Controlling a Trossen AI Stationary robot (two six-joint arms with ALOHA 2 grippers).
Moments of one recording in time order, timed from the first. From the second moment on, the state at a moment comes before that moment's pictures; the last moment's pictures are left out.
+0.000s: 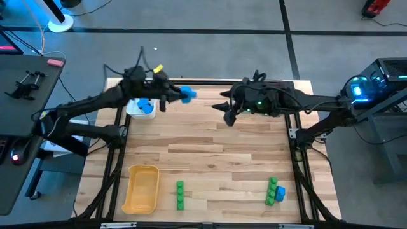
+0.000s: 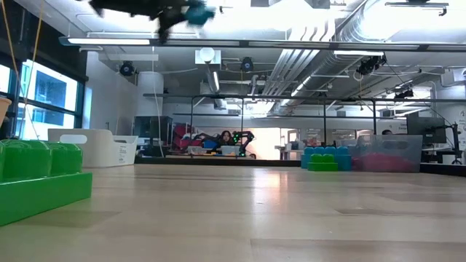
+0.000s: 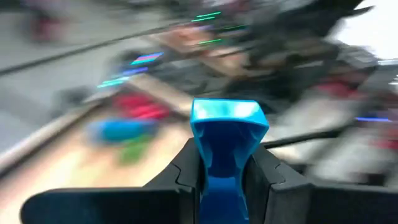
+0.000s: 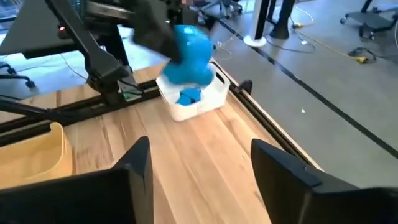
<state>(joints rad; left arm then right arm) 0.51 1.06 0.91 -0.03 0.38 -0.32 0.02 1.40 1.56 -0.63 0.40 0.21</state>
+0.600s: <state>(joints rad) 0.75 1.09 0.91 -0.84 -0.61 -0.41 -0.06 1.38 1.56 -0.81 0.46 0.35</state>
